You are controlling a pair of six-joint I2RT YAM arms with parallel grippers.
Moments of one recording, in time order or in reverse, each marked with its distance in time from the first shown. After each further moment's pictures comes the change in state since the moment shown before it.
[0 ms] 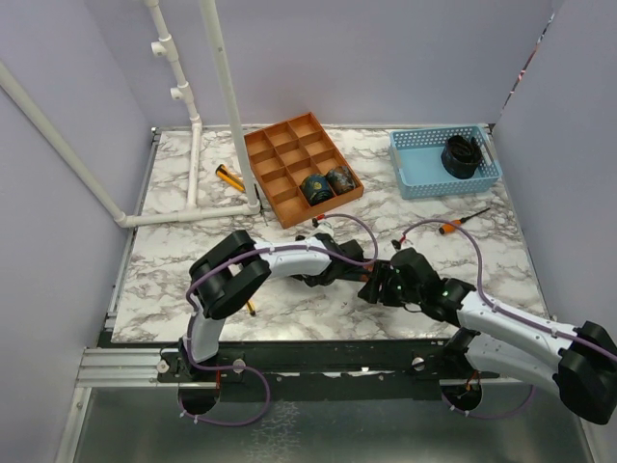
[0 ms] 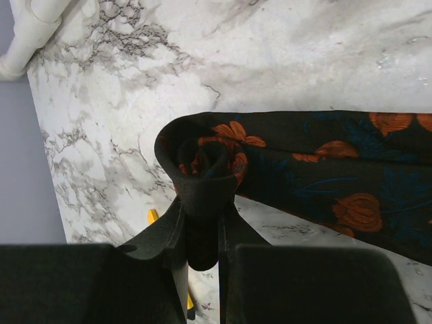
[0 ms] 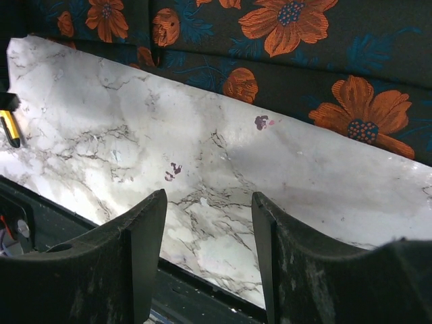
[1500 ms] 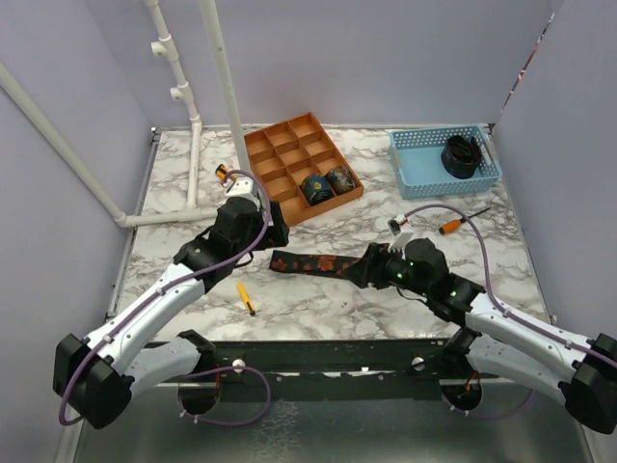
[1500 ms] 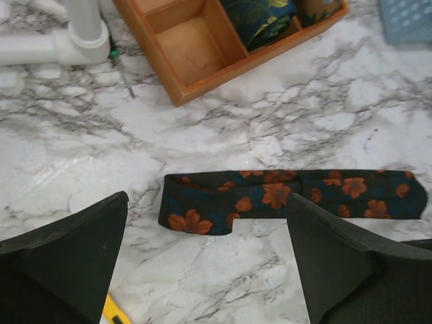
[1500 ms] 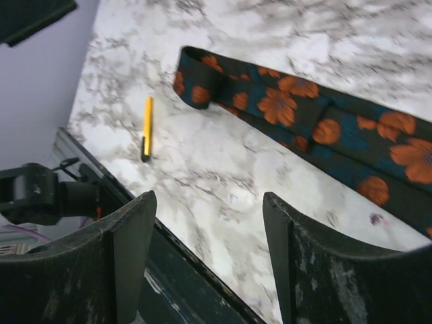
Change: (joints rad) left arm 0.356 -0.888 -0.394 0.542 0.592 0.185; right arm 0.000 -0.129 0.037 0.200 -0.106 -0.103
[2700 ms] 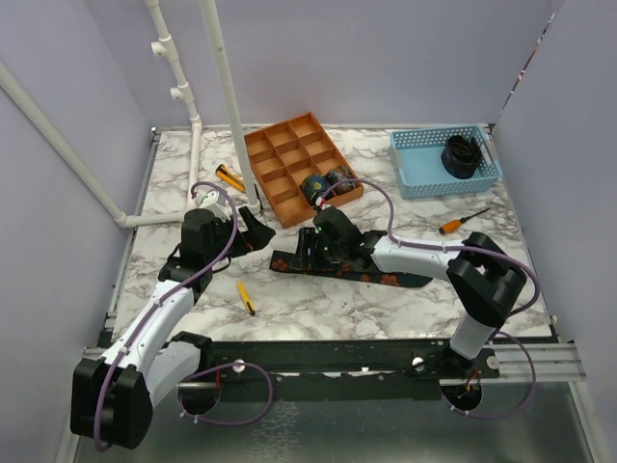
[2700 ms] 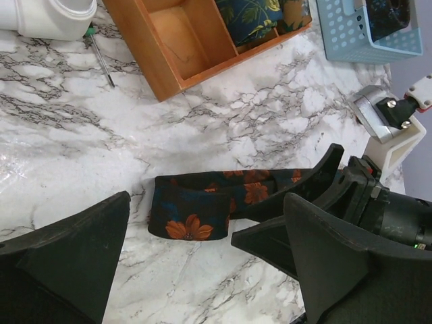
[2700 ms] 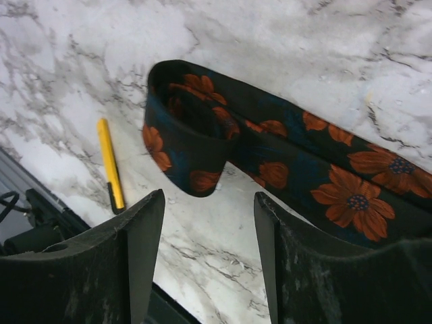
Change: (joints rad) left arm 0.423 -0.138 -0.330 0.398 0.571 -0.049; right arm 0.119 0.873 0.583 -0.010 0.003 0.048
